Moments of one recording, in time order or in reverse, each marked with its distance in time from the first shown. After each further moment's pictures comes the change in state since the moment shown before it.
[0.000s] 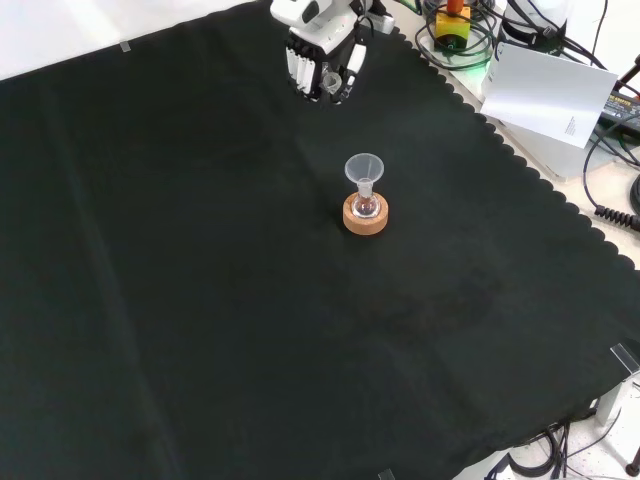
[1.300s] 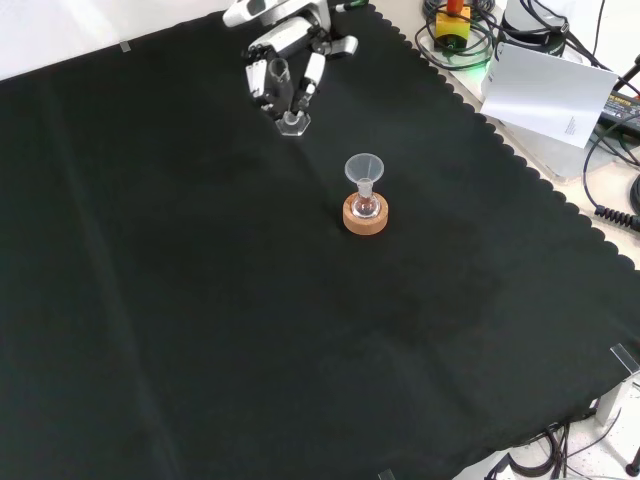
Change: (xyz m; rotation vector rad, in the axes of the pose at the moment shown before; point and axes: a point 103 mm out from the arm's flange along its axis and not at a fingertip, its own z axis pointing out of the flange) arm -0.011 0.078 -0.006 -0.205 0.448 -0.076
